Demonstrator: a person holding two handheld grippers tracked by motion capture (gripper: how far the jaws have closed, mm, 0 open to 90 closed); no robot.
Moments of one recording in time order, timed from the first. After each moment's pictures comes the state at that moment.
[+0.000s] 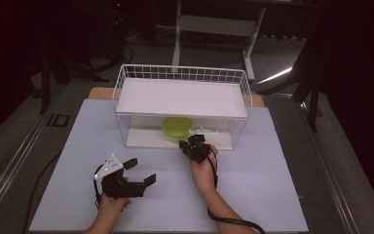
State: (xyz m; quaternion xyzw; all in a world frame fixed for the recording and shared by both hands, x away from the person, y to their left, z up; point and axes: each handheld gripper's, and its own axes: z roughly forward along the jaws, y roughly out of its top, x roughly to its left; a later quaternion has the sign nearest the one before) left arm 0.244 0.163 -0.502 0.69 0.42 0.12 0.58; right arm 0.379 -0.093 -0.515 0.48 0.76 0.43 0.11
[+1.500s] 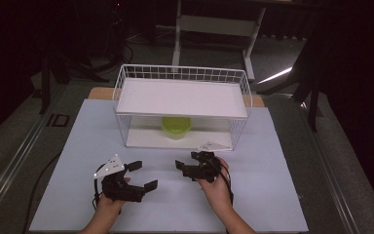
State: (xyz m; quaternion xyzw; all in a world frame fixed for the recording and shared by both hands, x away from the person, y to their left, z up) left arm 0.241 0.163 -0.496 0.72 0.37 0.07 0.59; right arm 0.312 -0.125 -0.493 0.41 0.77 0.48 0.07
